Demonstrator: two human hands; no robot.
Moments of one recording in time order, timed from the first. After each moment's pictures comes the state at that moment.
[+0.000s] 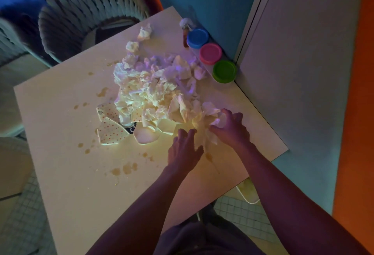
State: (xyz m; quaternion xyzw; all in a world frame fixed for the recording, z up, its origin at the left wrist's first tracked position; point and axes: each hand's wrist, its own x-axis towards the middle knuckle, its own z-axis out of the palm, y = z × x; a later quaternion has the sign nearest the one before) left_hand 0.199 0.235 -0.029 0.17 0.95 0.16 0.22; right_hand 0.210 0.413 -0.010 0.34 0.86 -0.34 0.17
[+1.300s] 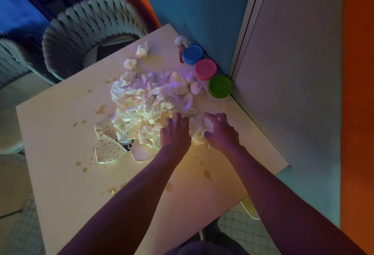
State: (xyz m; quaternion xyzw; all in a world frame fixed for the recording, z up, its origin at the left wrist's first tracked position) left_hand 0.116 0.273 0.009 0.22 0.97 -0.03 0.13; right_hand 0.174 0.419 -0.005 0.24 0.90 -0.33 0.14
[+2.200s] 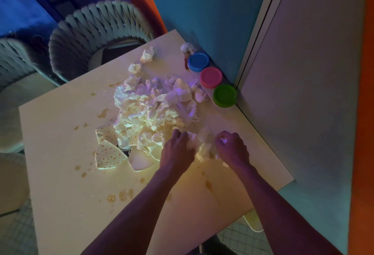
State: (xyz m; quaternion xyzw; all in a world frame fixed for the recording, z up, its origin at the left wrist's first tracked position) left_hand 0.130 0.256 0.001 0.19 0.96 0.18 0.14; right_hand 0.185 0.427 -0.015 0.36 0.84 -0.38 0.13
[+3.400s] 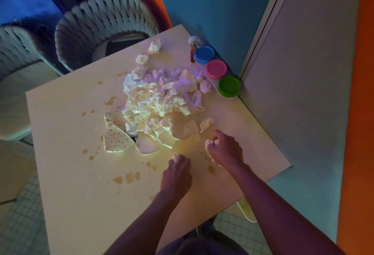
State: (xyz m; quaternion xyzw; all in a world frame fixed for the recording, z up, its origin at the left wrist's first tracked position) left_hand 0.225 0.190 -0.045 0.21 0.94 0.08 0.24; right_hand 0.215 0.380 -0.012 0.30 0.89 -0.32 0.13
